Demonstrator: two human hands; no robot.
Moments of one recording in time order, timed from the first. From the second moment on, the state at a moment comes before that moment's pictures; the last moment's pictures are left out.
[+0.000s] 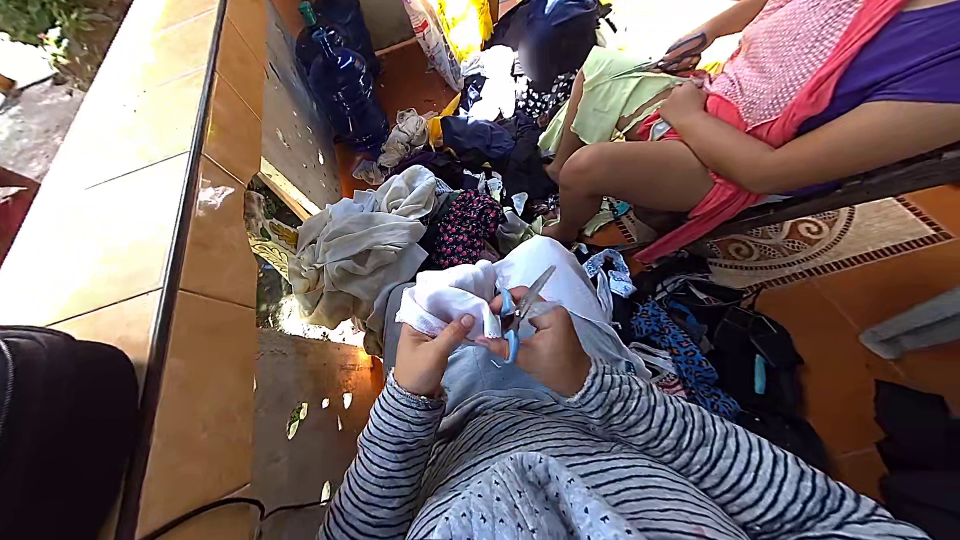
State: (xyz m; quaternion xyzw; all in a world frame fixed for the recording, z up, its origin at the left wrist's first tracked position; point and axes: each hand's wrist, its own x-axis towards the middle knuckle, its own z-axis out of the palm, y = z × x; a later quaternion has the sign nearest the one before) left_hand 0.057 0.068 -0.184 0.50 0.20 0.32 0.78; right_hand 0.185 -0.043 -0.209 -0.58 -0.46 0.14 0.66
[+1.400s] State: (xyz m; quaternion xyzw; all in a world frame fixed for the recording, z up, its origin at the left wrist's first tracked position) left_hand 0.064 0.085 -0.190 0.23 0.25 0.29 0.90; right_hand 0.195 -0.046 -0.220 -0.66 -0.48 0.03 0.58
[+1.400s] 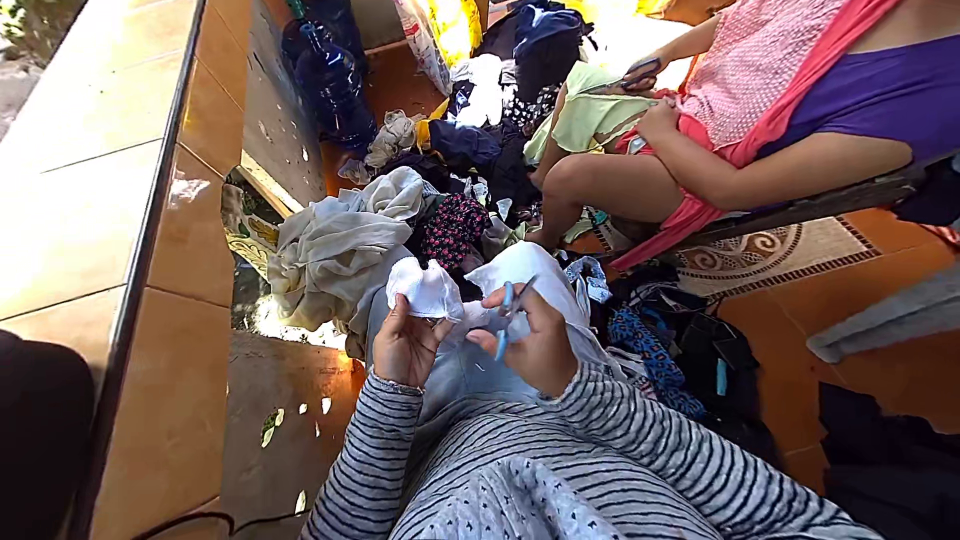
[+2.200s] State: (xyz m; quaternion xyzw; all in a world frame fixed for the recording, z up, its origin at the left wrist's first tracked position) left_hand 0.081 0.098 -0.170 0.28 0.13 0.60 0.74; right_hand 0.148 -0.050 -0.202 -0.33 -0.44 0.65 0.53
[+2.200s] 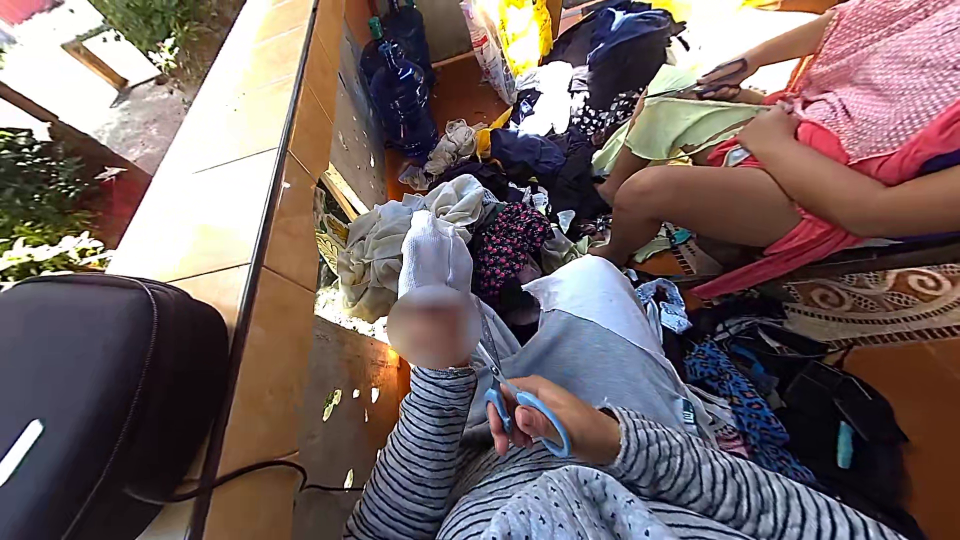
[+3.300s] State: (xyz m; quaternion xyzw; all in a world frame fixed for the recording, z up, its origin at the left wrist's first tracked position) left_hand 0.076 0.073 -0.209 0.38 -0.02 0.56 0.74; right_hand 0.153 -0.029 -0.197 -0.30 -0.29 0.65 0.64
